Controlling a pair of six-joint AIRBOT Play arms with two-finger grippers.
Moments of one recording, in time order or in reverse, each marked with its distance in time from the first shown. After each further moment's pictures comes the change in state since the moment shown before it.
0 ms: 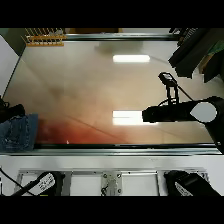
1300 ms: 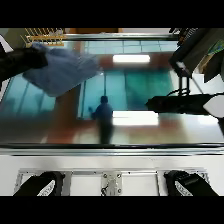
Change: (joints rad) left arm -0.705 0.252 0.478 -0.307 0.061 -0.032; right arm -0.134 0.010 0.108 0.069 -0.042 -0.019
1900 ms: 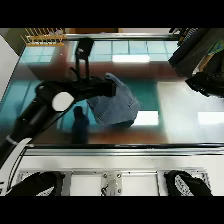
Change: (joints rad) left arm -0.424 -0.209 -0.186 -0.014 0.122 -0.248; right arm -0.433 -0.029 0.102 0.008 -0.002 -0.053
